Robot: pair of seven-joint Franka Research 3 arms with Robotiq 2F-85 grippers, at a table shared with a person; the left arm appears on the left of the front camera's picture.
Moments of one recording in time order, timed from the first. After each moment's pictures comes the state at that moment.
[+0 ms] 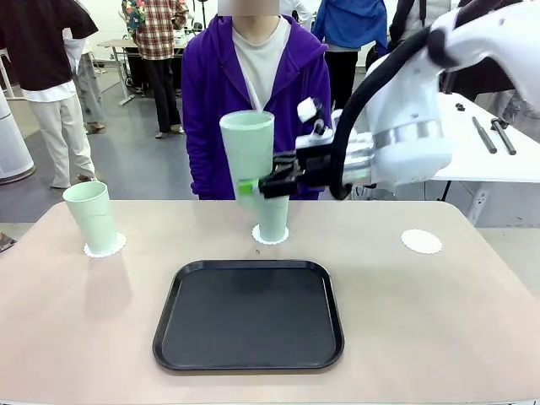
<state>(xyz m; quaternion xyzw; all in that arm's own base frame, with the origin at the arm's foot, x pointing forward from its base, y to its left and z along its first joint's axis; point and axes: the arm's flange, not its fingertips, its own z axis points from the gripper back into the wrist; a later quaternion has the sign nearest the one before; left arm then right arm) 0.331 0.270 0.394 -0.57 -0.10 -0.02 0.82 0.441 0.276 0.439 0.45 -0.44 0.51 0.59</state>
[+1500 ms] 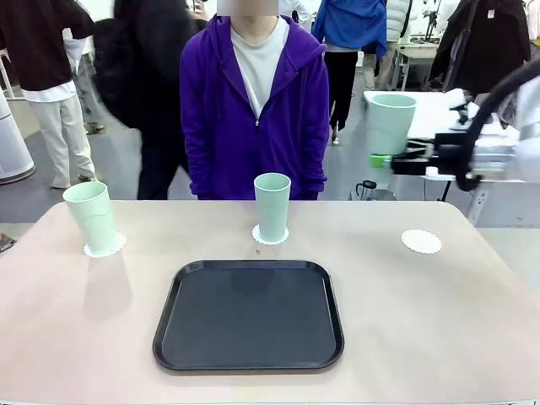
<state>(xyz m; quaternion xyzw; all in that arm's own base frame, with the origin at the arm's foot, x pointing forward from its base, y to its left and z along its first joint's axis) 0.331 0.269 0.394 -0.57 -0.10 -0.02 0.82 0.489 0.015 0.422 0.37 -0.53 0.40 0.65</state>
